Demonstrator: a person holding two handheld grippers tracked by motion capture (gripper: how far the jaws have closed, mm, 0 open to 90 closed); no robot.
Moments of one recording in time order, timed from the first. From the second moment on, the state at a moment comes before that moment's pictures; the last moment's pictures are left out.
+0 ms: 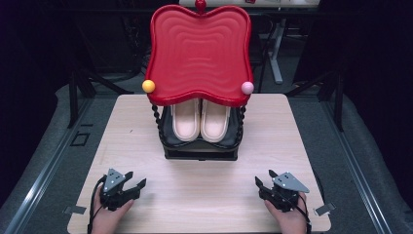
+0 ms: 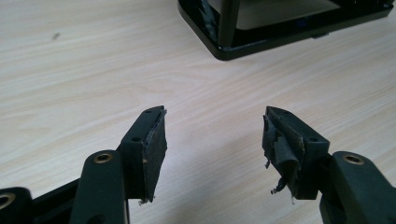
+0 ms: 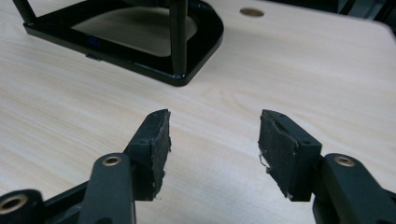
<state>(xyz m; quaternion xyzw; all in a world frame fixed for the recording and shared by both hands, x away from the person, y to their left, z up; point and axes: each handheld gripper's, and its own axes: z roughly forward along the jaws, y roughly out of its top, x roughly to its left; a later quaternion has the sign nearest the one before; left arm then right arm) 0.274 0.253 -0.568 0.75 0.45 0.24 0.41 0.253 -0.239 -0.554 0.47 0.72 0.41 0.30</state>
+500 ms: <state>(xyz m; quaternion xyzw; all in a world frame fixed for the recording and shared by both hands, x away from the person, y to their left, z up) 0.276 0.242 -0.573 0.77 0.43 0.23 0.40 0.258 -0.227 -0.568 0.46 0.74 0.41 0.28</state>
